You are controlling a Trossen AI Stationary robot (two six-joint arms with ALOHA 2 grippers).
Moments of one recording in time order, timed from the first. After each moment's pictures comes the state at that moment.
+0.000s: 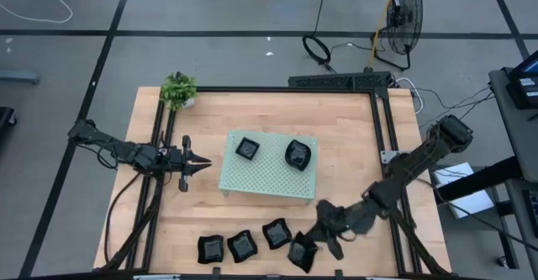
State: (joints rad) left arm -0.39 0.15 0.02 0.07 -0.42 -0.01; right arm 0.71 1.44 0.88 0.13 0.26 0.94
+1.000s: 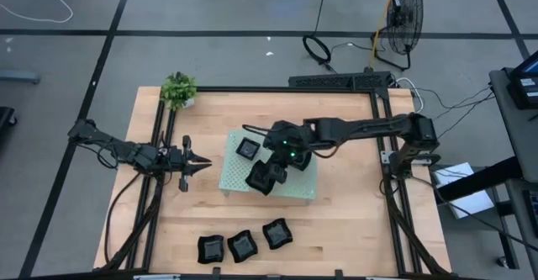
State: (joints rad) left arm -0.39 0.15 0.02 0.07 -0.42 -0.01; right arm 0.01 1.74 1.54 -0.58 -0.21 0.46
